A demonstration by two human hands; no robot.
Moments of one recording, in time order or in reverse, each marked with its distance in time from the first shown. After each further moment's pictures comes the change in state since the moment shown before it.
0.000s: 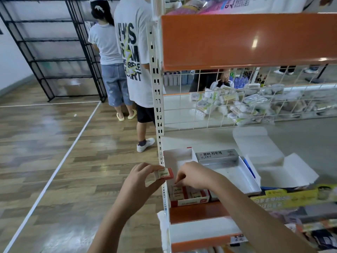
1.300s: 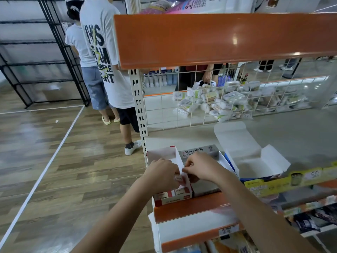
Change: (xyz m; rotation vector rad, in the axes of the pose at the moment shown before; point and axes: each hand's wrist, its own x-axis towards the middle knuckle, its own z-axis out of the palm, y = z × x) left_hand 0.068 0.050 0.060 0.487 -0.552 0.165; right_hand -0.030 0.045 -0.016 0.260 0.245 0.270
